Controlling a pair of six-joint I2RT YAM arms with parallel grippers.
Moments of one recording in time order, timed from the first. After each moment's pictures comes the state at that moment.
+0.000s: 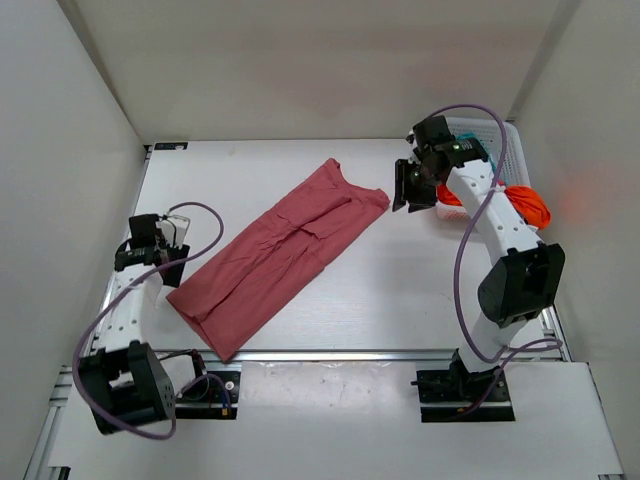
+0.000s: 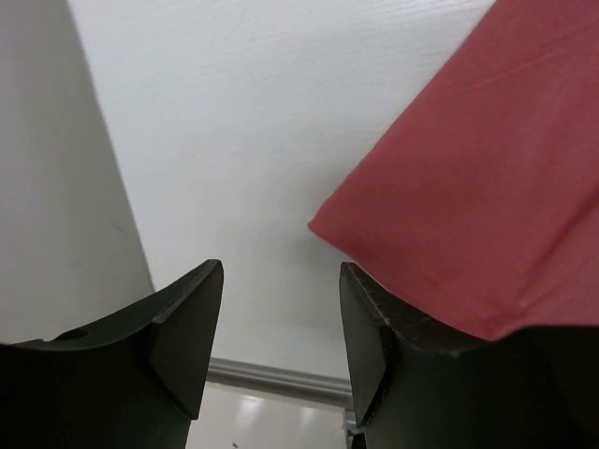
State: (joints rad) left arm 0.23 1.14 0.77 -0.64 -0.12 0.49; right arm 0.31 1.74 1.75 -1.10 -0.11 0.26
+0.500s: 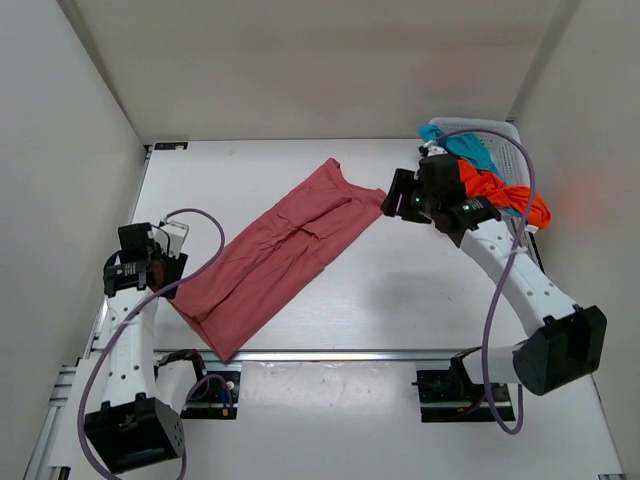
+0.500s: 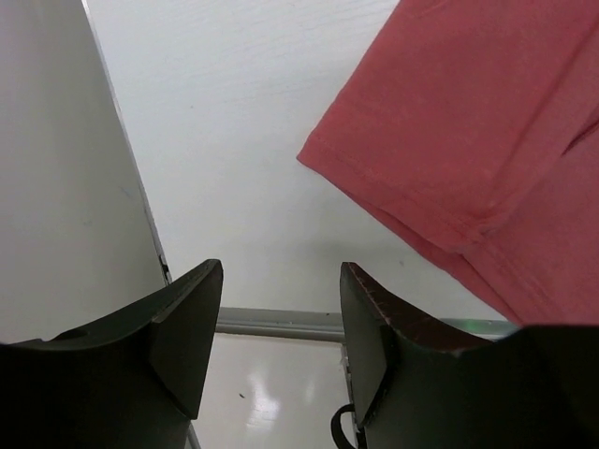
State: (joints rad) left arm 0.22 0.89 0.83 -0.91 -0.08 0.54; right arm 0.42 1.32 1.23 -0.62 -0.01 0.44
